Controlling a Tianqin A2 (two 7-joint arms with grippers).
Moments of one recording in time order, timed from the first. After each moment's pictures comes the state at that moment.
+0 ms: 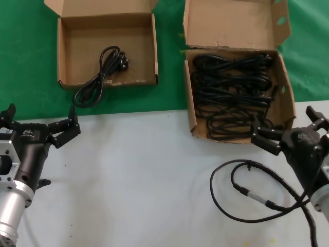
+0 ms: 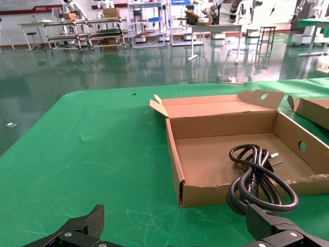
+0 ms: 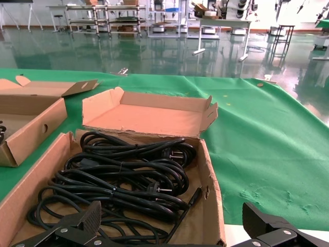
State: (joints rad) left arm 0.00 -0.30 1.60 -1.60 -1.80 0.00 0.00; right arm 0.02 0.30 -1.61 1.60 1.79 -0.01 -0.02
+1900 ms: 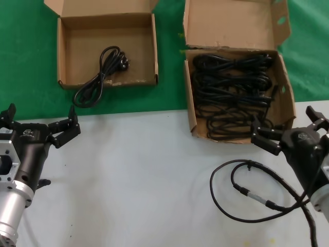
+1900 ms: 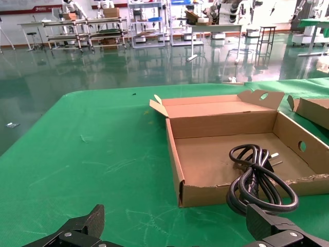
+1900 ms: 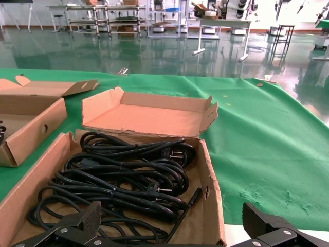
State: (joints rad) left arm 0.00 -0.30 1.60 -1.60 -1.80 0.00 0.00; right arm 0.02 0.30 -1.61 1.60 1.79 -0.01 -0.02
